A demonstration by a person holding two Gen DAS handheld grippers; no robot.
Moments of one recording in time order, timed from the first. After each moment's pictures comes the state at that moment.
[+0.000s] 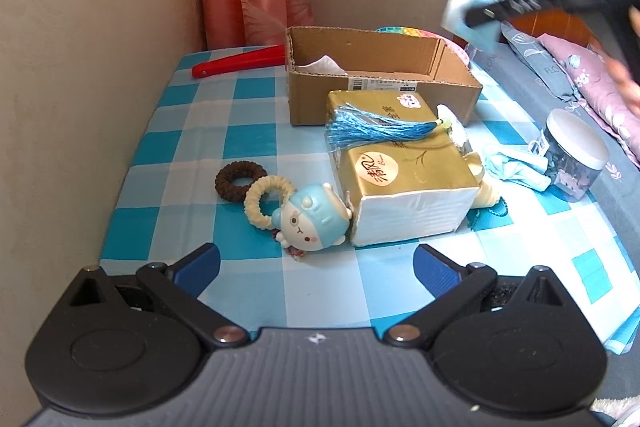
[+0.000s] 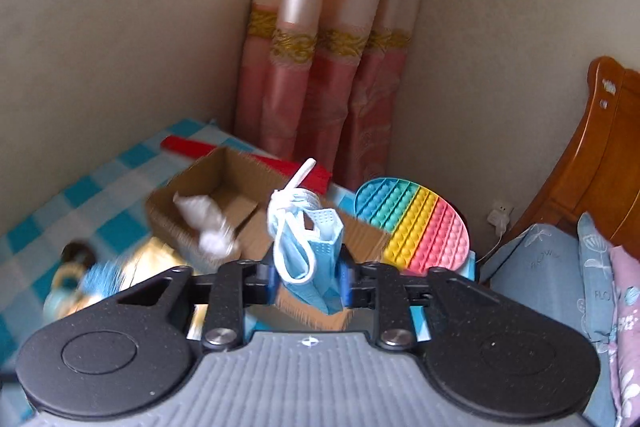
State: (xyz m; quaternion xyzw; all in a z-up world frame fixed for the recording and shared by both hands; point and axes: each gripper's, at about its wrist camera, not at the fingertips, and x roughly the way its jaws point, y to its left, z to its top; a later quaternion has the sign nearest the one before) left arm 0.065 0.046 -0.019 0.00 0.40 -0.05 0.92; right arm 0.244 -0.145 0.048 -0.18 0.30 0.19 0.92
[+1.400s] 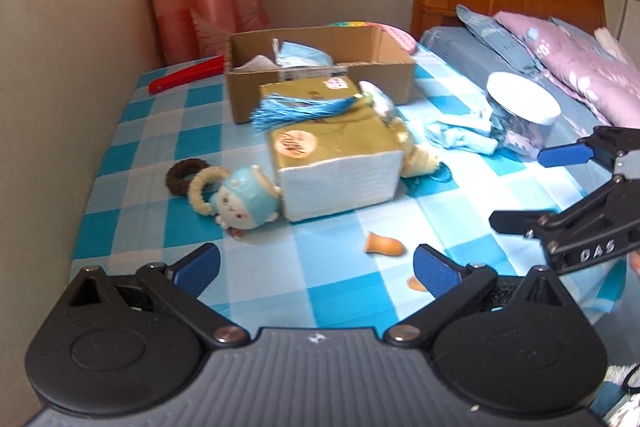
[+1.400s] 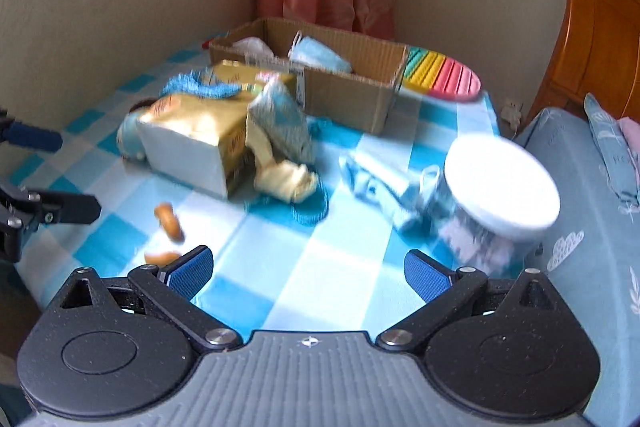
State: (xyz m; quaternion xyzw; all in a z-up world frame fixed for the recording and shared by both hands) left arm 0.033 0.011 -0.022 0.04 0.38 -0.09 0.92; right arm 0.073 -0.203 -0.052 -0.11 0.37 0.18 0.90
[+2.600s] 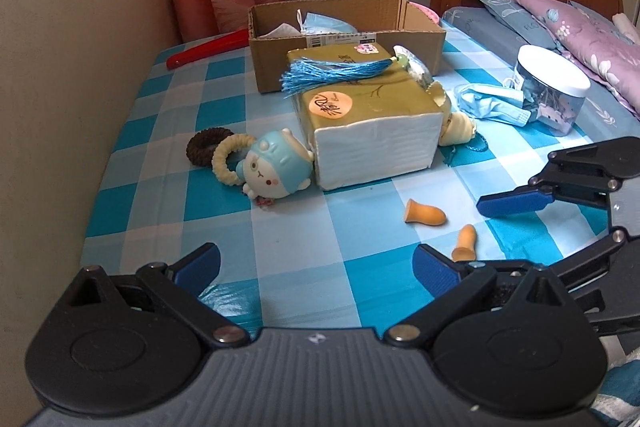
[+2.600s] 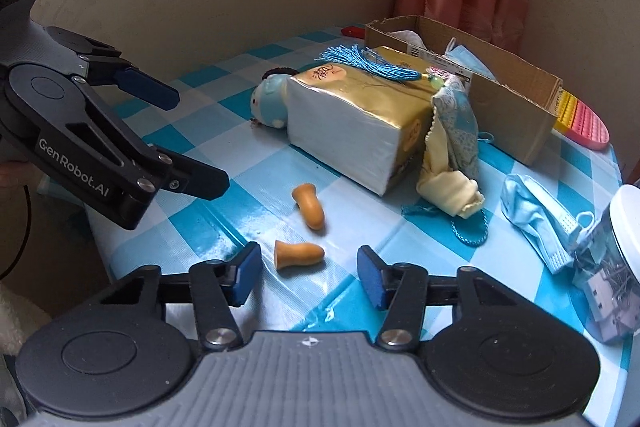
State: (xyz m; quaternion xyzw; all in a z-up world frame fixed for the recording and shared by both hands) left arm 0.033 0.019 -0.042 0.06 0.40 -0.06 0.91; right arm 0.066 -0.142 -0.080 -0.16 0.35 0.35 0.85
